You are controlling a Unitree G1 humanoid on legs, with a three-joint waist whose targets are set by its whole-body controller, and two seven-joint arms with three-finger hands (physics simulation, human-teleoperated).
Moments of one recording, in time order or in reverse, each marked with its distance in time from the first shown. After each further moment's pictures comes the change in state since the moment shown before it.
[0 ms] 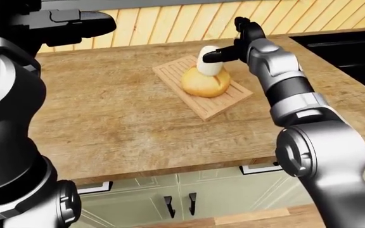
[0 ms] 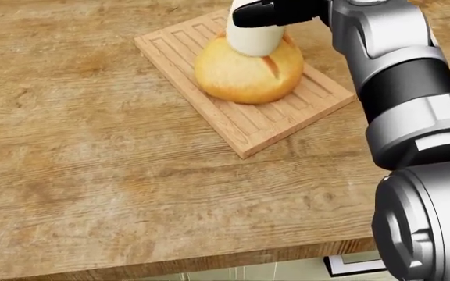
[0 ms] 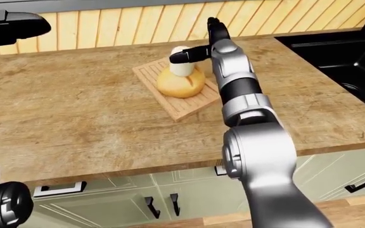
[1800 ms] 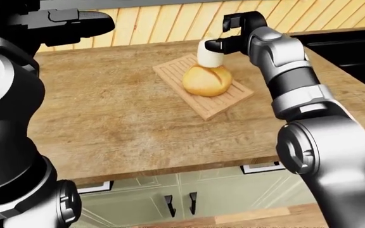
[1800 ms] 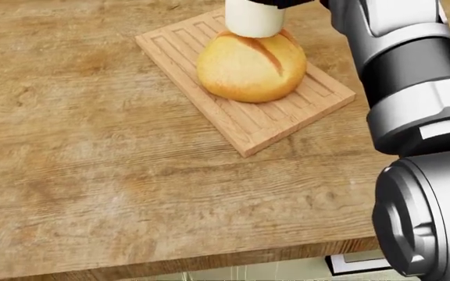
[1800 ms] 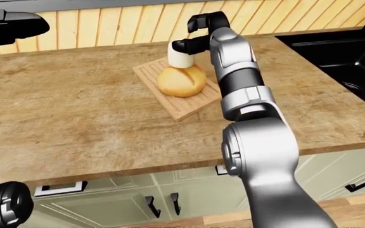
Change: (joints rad) left arm -0.001 -0.002 0.006 0.003 0.007 0.003 -0.006; right arm -0.047 -0.002 0.017 -0.057 0.024 0.108 -0.028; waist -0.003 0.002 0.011
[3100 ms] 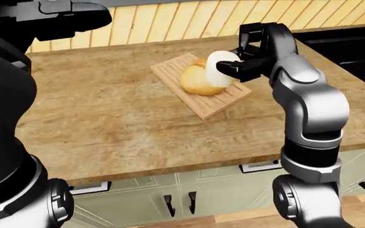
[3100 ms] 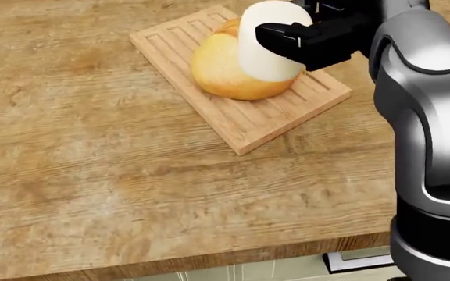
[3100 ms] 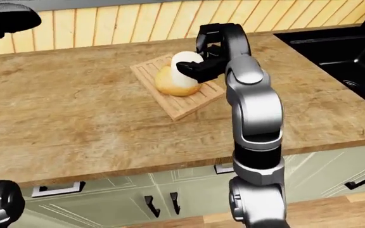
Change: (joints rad) left arm -0.017 0.054 -0.003 -0.019 -0.113 0.006 0.064; right arm 0.547 0.032 0.009 -1.296 -0.021 0.574 0.044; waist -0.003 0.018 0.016
